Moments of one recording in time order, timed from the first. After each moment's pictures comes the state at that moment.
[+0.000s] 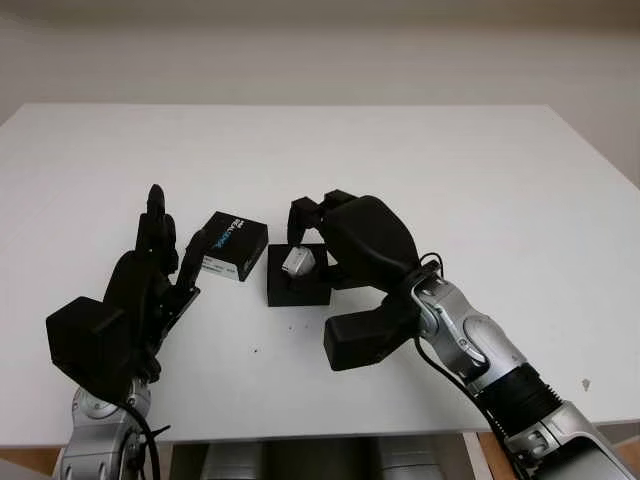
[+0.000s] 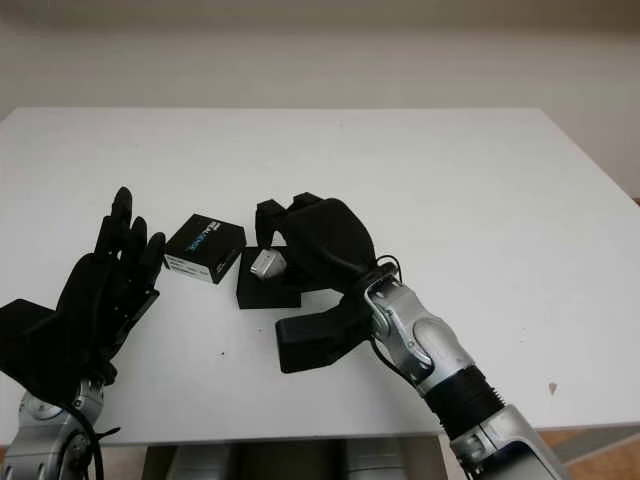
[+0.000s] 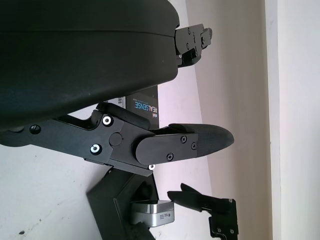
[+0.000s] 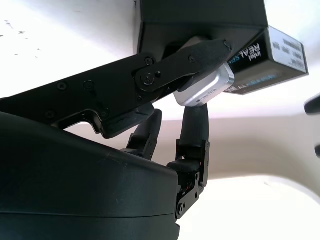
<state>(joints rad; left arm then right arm) 0.06 0.17 0.18 -0.23 -0.09 0.11 -0.10 -0.52 -0.34 0.45 0.33 -0.85 -0.28 -0.26</state>
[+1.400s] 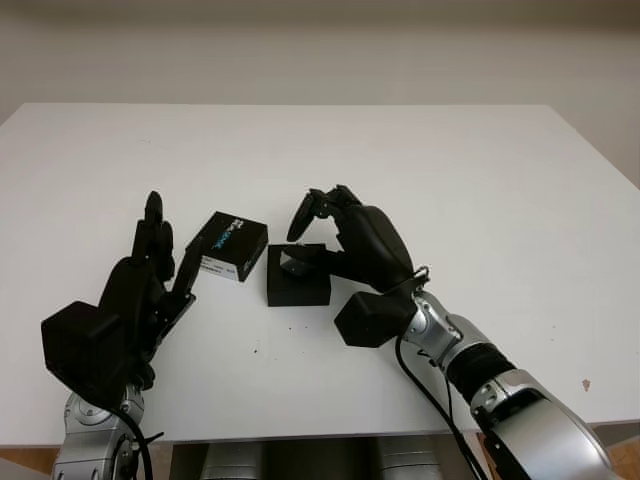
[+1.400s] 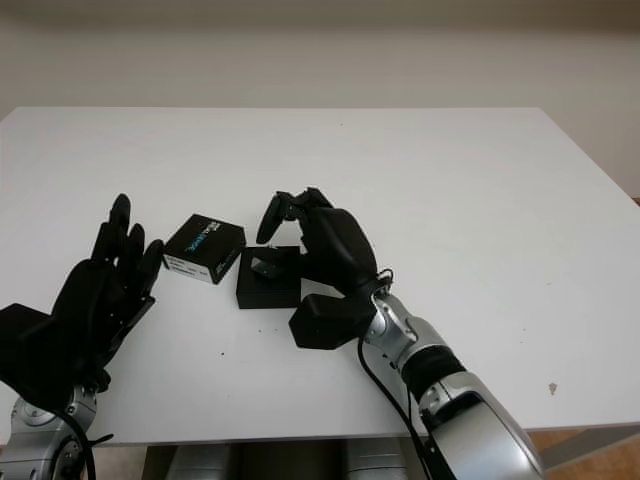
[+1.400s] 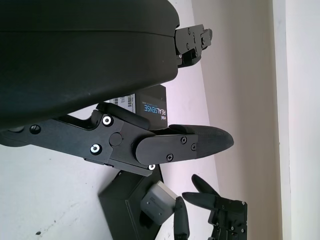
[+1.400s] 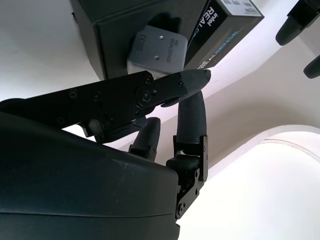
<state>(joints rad) 0.08 0.19 0.18 -0.25 -0.10 0.13 -0.11 -0.68 -0.20 0.40 0.94 -0.61 -0.66 -0.50</state>
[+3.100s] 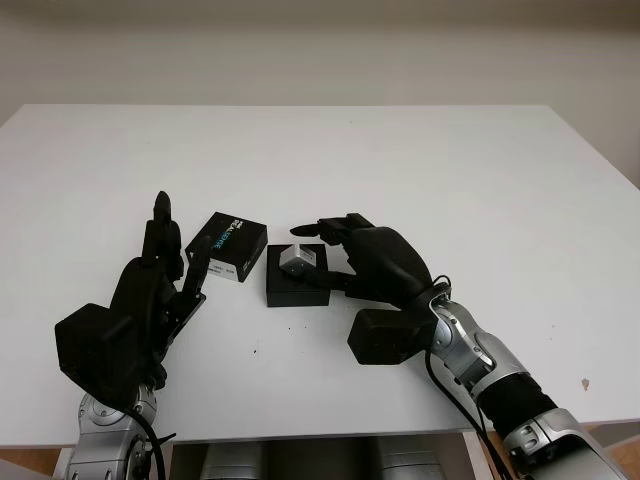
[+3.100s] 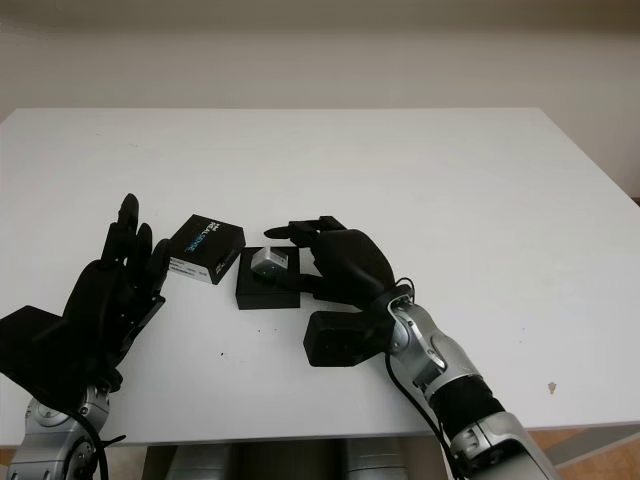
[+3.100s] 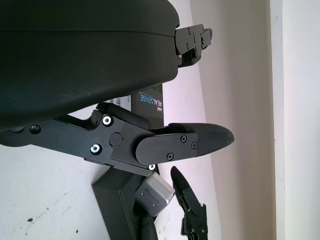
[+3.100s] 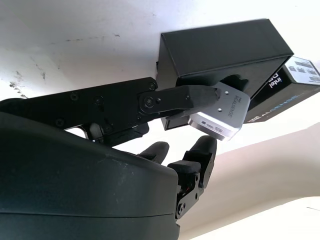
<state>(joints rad) 0.08 0.15 0.15 -0.25 -0.08 0.11 -0.09 -0.48 -0.31 0.37 0.53 -0.67 -0.39 -0.15</state>
